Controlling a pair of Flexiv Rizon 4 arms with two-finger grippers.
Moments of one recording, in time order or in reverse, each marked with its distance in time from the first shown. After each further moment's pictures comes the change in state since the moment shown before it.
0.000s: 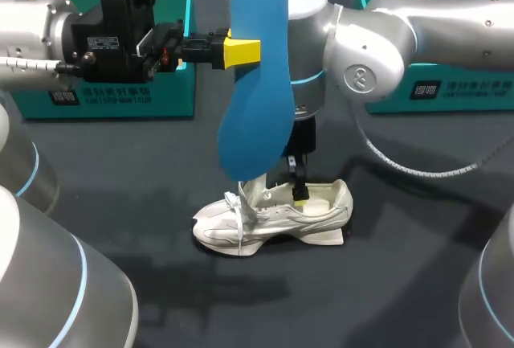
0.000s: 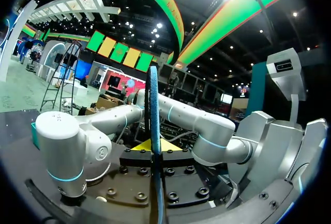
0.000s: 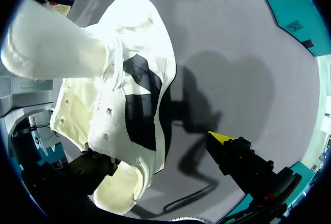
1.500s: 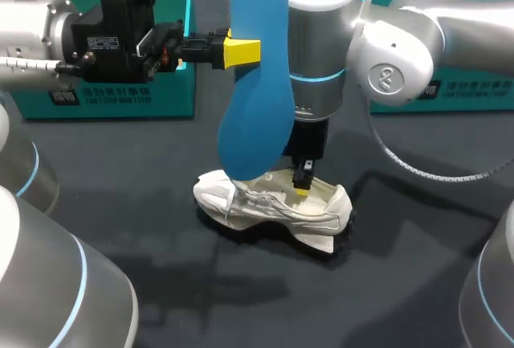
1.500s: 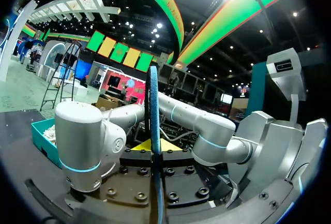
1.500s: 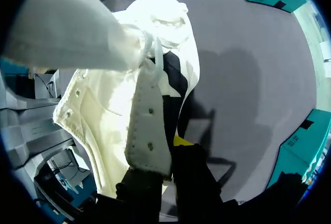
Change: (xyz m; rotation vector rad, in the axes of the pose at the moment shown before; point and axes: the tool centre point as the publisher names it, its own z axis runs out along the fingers) left arm 0.000 0.000 0.000 0.000 0.000 0.000; right arm 0.047 -0.005 -0.031 -0.060 0.021 0.369
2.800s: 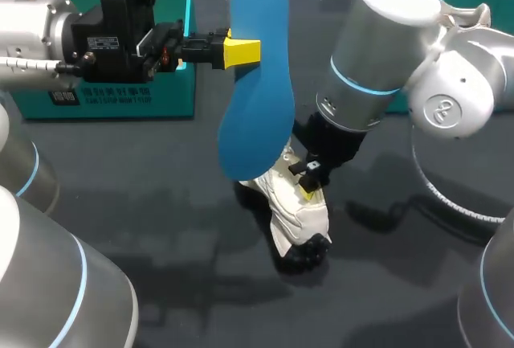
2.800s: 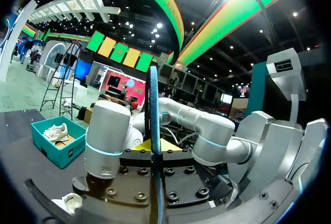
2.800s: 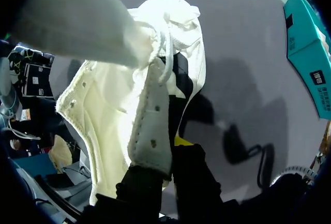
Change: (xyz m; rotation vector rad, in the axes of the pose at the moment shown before) left arm 0.000 0.000 0.000 0.000 0.000 0.000; right arm 0.023 -0.006 -0.012 -0.233 0.088 0.679
